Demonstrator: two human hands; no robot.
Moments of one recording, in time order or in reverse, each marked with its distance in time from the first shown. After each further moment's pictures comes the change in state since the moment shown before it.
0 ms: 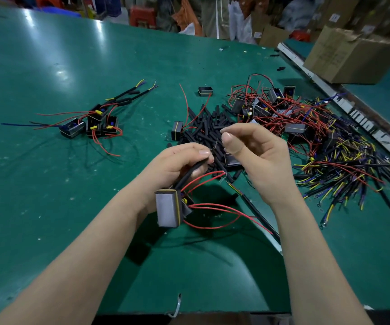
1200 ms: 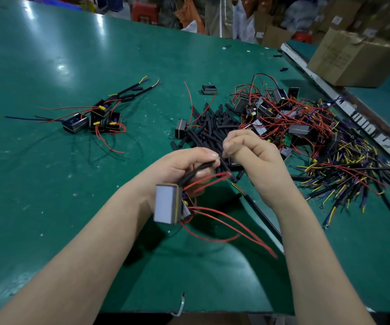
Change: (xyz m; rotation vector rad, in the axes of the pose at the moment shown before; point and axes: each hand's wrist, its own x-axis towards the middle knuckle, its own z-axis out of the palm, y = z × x) left_hand 0.002 -0.001 -0.003 -0.197 -0.158 -0.230; right_hand 0.000 0.003 0.003 -0.030 -0.127 0.195
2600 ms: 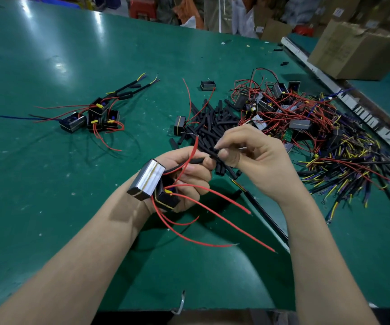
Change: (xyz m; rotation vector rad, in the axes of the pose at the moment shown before) left_hand -0.006 0.009 -0.005 -0.701 -0.252 -0.478; right_hand 0.000 0.004 -0.008 -0.170 -0.104 -0.290
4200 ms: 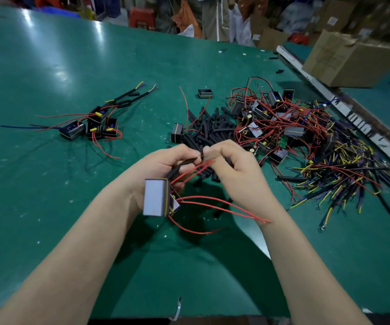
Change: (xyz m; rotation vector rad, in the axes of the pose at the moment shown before) left_hand -0.001 0.005 0.010 0.731 0.537 0.458; right_hand 0.004 -0.008 0.032 -0.167 0.129 0.267
